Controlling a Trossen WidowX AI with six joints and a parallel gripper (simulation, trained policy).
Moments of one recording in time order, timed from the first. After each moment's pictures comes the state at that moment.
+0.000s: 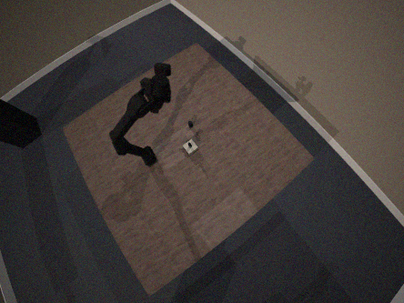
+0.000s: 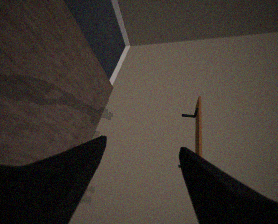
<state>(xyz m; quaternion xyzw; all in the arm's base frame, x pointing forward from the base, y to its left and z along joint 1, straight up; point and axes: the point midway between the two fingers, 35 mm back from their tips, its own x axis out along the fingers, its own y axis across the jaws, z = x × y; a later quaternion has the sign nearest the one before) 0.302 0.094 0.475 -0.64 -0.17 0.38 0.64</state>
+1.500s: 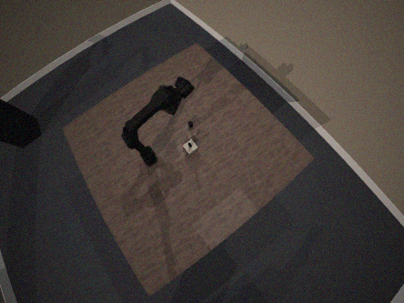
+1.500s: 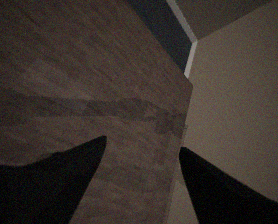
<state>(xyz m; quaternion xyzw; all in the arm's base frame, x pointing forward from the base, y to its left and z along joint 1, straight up) 0.330 0.086 0.332 -0.56 0.06 0.54 0.62</state>
